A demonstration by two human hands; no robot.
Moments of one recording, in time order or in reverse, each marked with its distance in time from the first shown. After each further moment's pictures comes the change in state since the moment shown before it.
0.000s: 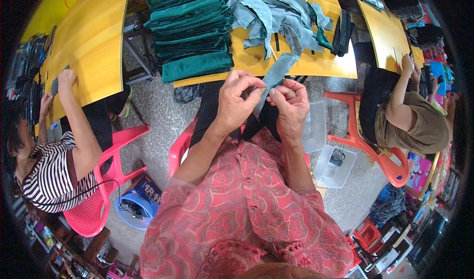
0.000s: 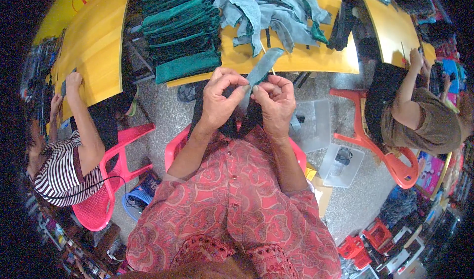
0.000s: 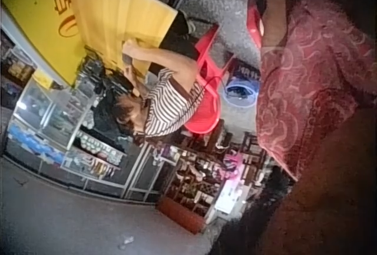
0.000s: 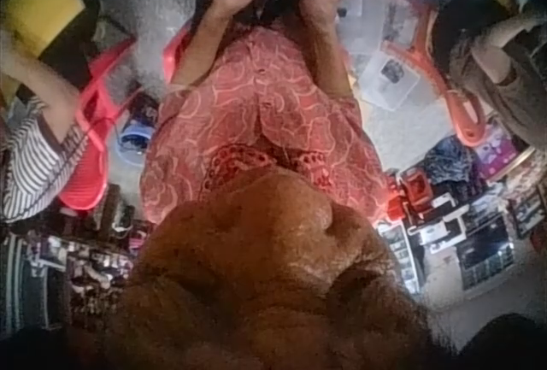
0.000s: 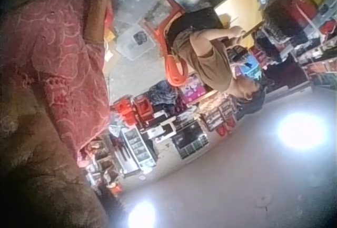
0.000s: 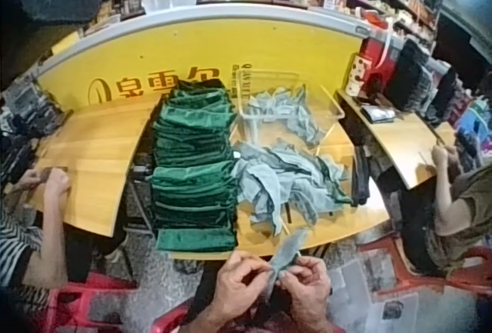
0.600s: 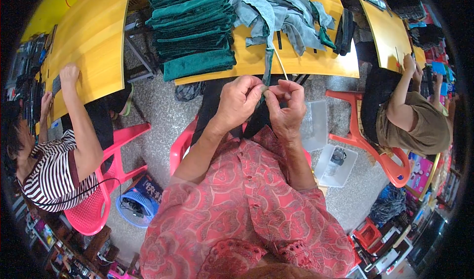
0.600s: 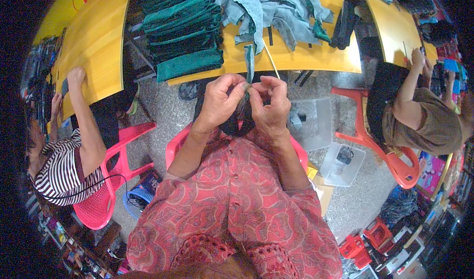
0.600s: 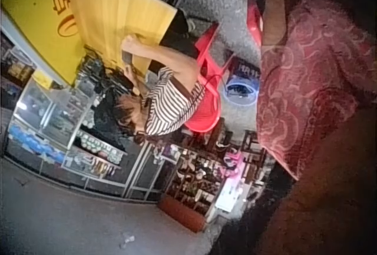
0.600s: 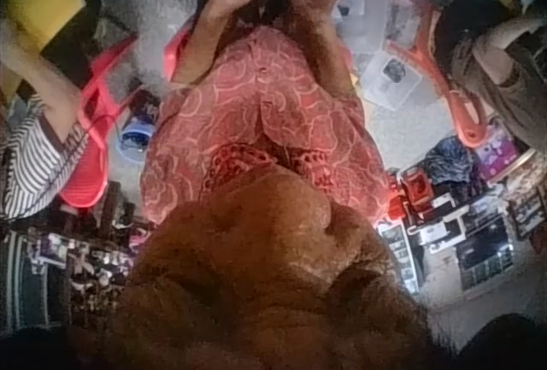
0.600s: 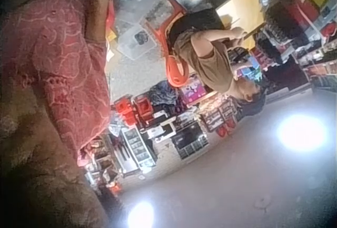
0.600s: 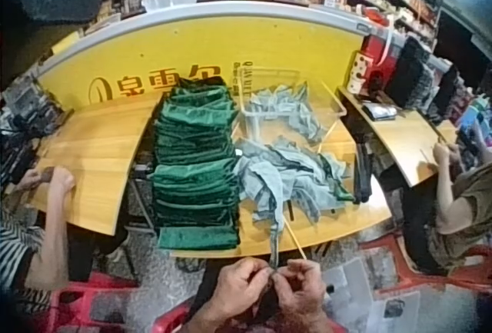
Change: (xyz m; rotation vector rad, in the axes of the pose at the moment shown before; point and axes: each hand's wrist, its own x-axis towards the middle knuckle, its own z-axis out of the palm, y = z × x) left_hand -0.002 0.000 -0.003 -0.019 -0.126 -0.218; right_hand -0.003 0.010 0.001 -0.612 -0.063 -0.422
